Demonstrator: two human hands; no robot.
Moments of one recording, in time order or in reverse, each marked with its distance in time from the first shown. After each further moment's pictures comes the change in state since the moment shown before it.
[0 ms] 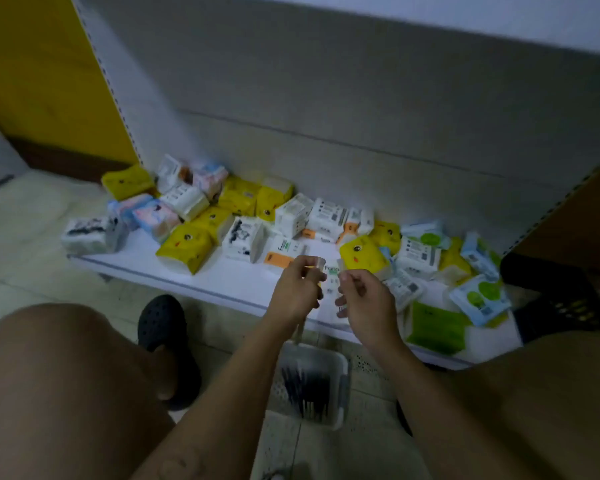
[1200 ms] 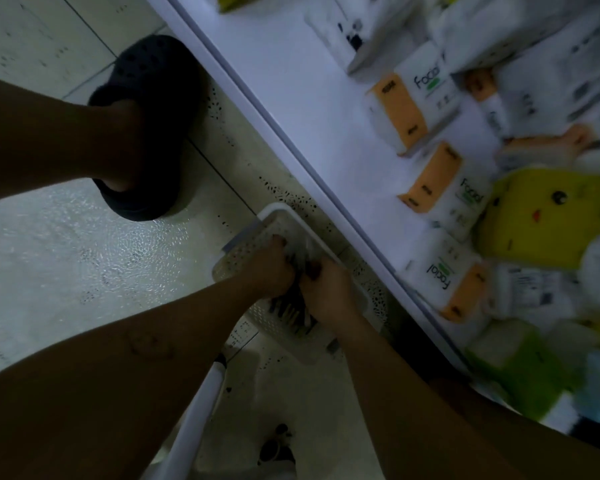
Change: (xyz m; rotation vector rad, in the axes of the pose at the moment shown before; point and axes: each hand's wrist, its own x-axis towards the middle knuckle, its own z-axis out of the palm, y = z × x) left_hand 0.073 -0.301 -0.012 0.224 -0.098 -0.642; right_hand 0.033 0.218 0.150 -0.688 -0.890 0.460
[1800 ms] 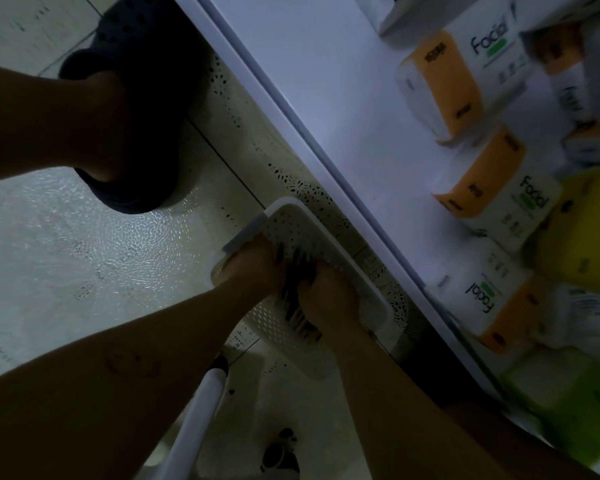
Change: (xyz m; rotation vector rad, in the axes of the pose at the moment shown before) left_hand 0.027 -0.031 0.004 0.221 0.217 -0.256; right_hand 0.030 0.010 0.021 -0.308 -0.072 0.033
